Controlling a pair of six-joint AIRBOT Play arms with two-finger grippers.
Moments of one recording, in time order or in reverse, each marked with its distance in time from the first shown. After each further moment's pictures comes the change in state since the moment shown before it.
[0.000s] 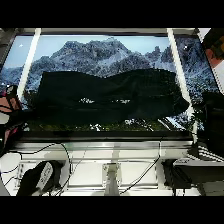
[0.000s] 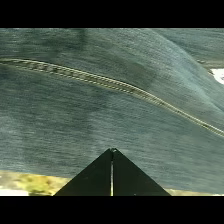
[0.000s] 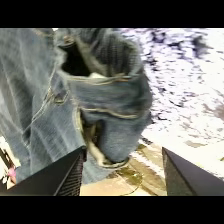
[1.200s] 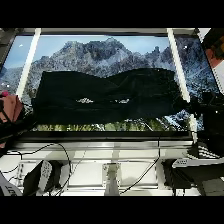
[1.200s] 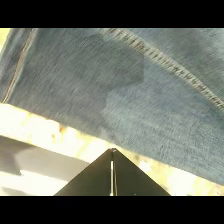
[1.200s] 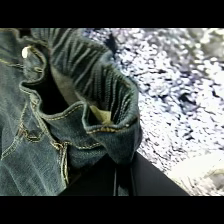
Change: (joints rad) left arm 0.378 0.011 -0.084 -0.109 -0.161 0.100; right arm 0.205 -0.048 -0.053 0.040 -0.267 -0.016
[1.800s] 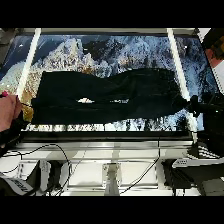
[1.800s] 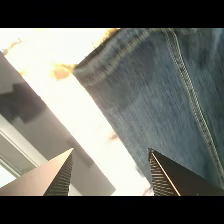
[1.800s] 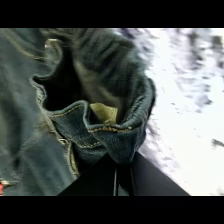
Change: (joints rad) left arm 0.282 0.000 -0.042 -0.066 0.002 -0.193; right arm 0.001 0.001 0.000 0.083 0.047 -0.019
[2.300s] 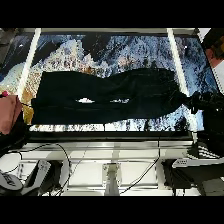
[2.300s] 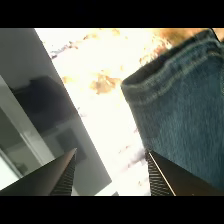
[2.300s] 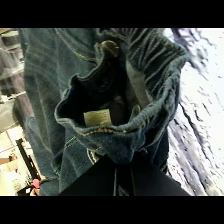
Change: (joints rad) left arm 0.004 -0.121 -0.074 -0.032 0.163 -0.016; right arm 0.000 0.000 0.000 0.123 0.055 -0.001
